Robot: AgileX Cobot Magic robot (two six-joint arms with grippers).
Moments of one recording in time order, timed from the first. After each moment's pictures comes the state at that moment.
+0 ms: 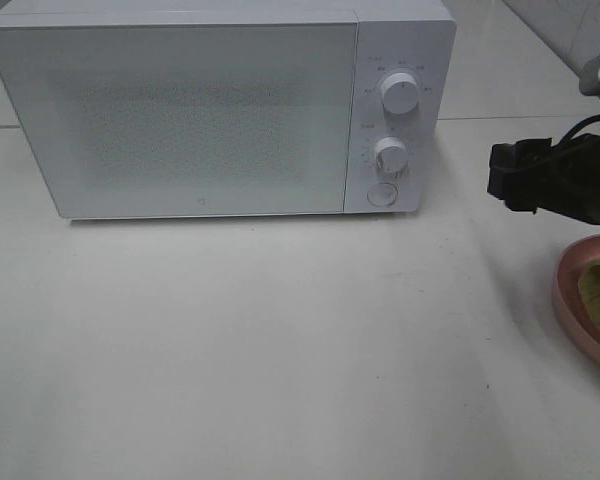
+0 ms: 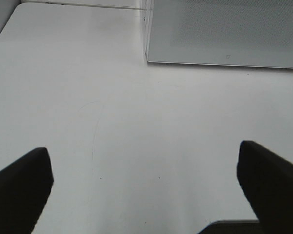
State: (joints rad) left arm 0.01 -0.01 -0.52 -0.07 1.08 0.01; right arm 0.32 1.35 -0.37 0.43 -0.64 -0.28
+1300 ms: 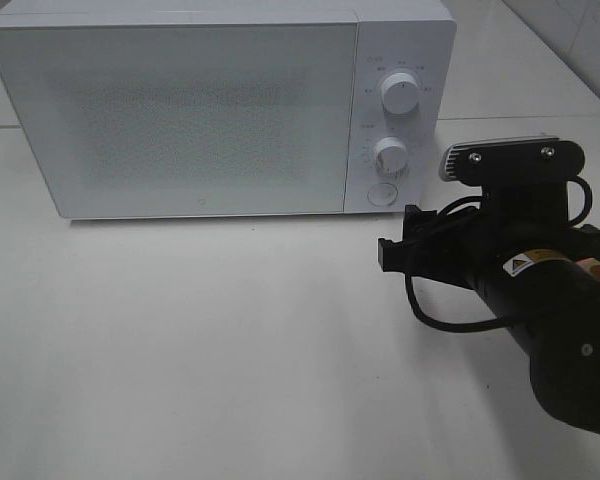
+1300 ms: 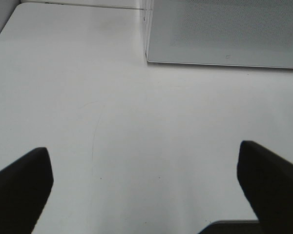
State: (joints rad) left arm 0.01 -0.01 -0.52 -0.07 1.08 0.01; right arm 0.84 1.67 -0.40 0.99 -1.05 -0.42
